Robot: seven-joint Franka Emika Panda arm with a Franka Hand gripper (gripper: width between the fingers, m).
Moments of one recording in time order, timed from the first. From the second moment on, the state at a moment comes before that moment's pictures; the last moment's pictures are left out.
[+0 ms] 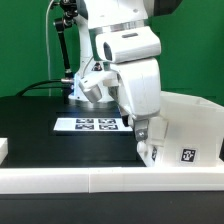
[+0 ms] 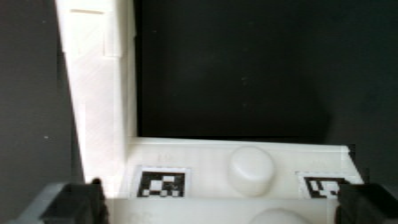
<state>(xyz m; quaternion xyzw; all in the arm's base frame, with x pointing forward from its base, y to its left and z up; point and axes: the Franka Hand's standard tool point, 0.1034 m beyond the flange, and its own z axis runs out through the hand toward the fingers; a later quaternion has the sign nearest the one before) 0.613 0.016 0.073 -0.67 -0.73 -0.07 0.06</state>
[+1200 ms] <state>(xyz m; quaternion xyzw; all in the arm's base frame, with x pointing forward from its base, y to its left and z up) 0.597 0.003 0.065 -0.70 -0.71 -0.06 0.07</state>
